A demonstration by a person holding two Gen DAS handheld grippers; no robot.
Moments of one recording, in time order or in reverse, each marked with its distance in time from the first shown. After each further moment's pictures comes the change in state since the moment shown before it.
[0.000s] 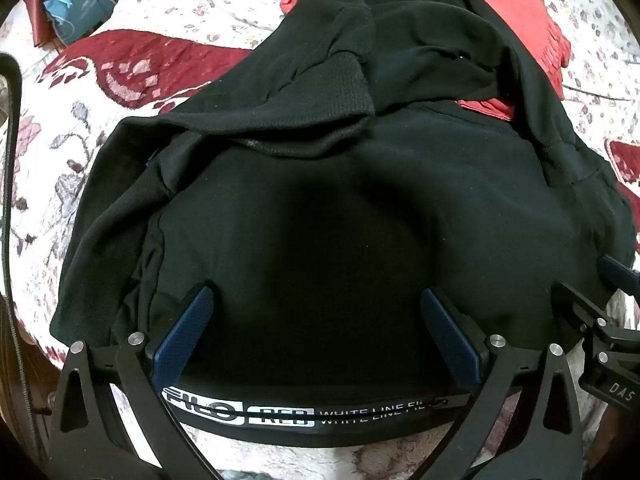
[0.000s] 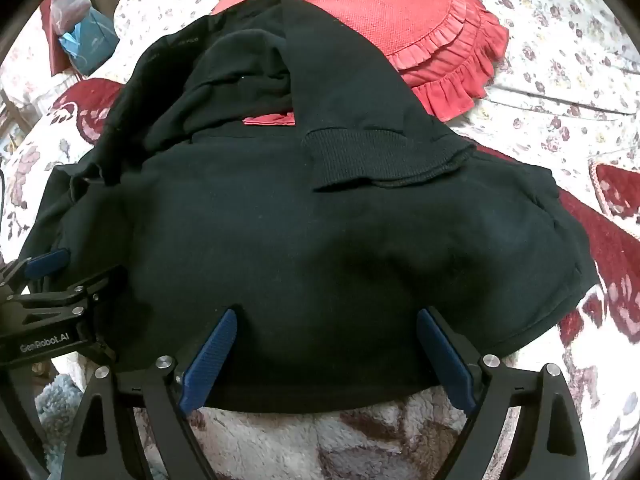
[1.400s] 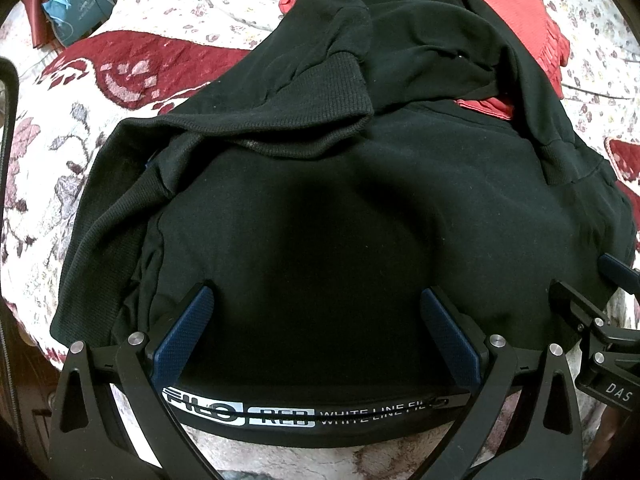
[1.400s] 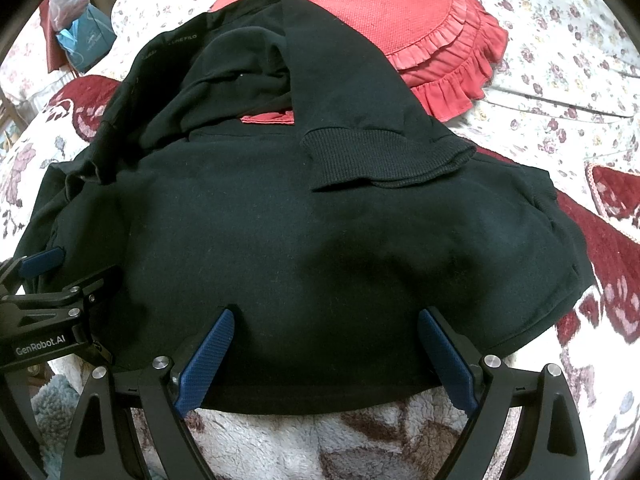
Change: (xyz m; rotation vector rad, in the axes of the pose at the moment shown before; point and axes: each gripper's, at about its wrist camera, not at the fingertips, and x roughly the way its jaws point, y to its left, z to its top) left arm -0.001 -0.002 -0.002 0.003 -0.004 0.003; right arm -0.001 -0.003 0.003 -0.002 0.005 -0.014
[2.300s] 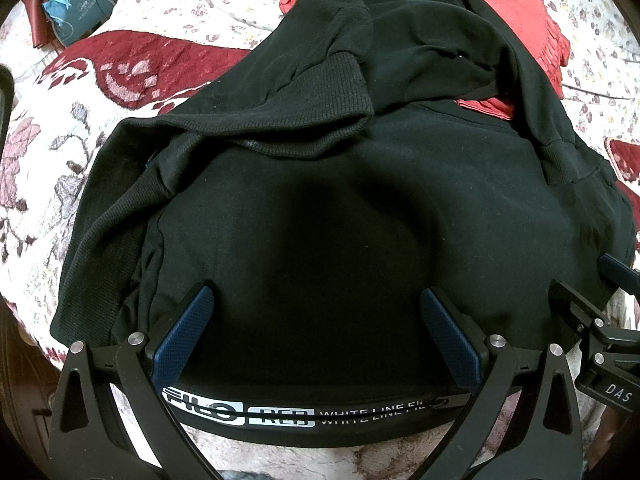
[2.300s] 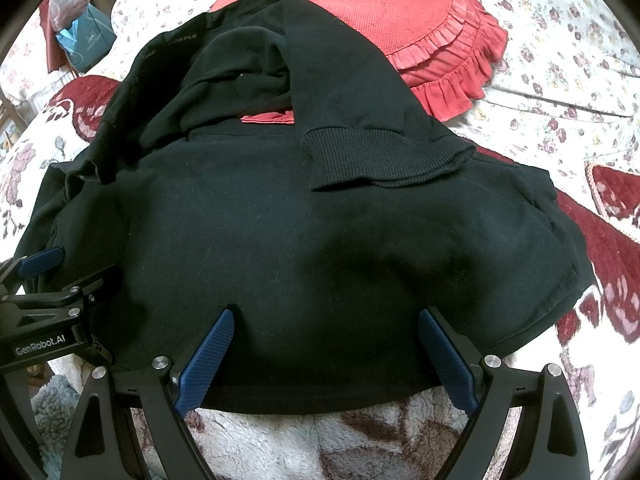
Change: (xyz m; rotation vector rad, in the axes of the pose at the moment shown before) left arm 0.000 0.000 0.000 0.000 0.002 0.000; right arm 0.000 0.000 0.000 0.000 0.001 -0.001
